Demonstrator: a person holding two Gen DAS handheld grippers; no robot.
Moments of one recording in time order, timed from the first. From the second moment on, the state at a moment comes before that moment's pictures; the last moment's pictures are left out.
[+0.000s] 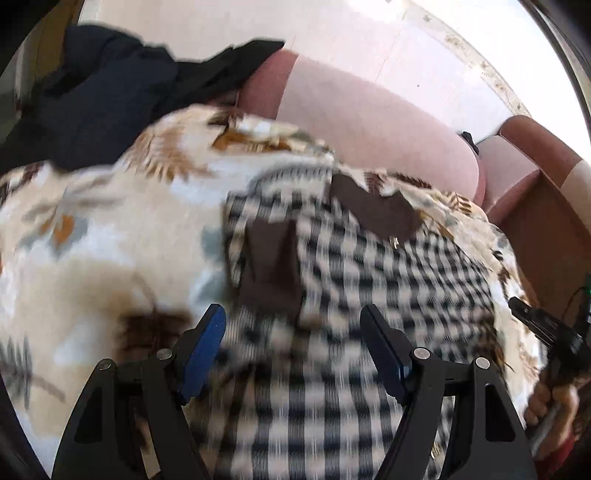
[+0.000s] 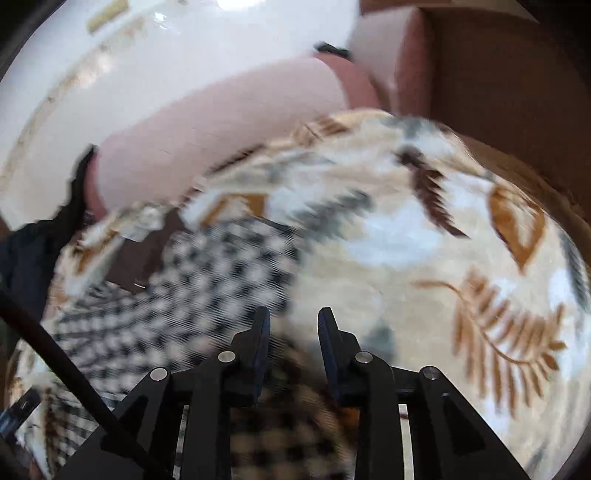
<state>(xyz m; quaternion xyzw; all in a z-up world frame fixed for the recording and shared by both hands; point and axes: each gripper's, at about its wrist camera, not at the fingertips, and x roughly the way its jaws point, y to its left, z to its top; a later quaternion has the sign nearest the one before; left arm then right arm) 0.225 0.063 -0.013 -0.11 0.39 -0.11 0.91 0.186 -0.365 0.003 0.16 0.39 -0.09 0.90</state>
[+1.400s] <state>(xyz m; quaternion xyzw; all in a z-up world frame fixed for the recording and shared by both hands) 0.067 0.132 -0.071 -0.24 0.50 -0.24 0.80 0.015 -0.419 -0.087 0.49 0.46 0.09 0.74</state>
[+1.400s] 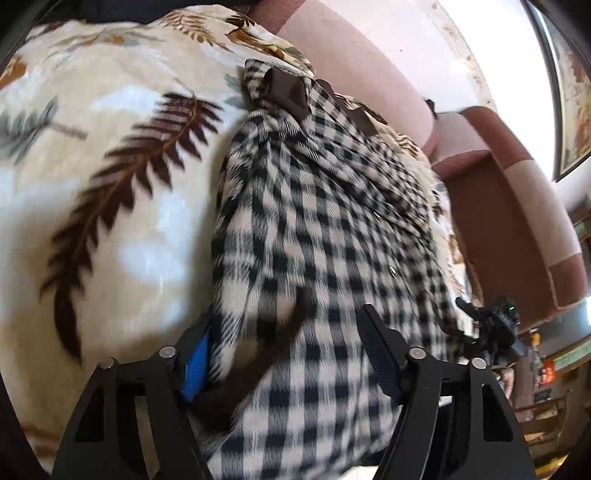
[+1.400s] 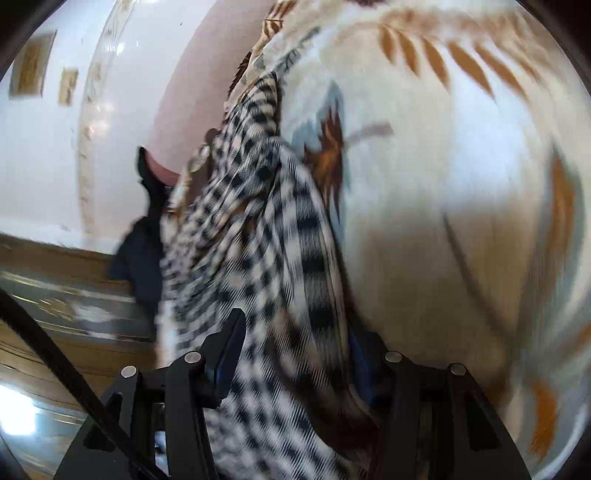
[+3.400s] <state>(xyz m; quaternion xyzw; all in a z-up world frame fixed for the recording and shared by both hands) -0.022 0.134 -0.014 -0.19 0.50 -0.25 0.80 -0.083 -0.321 -0.010 0.32 0.47 0.15 0.81</state>
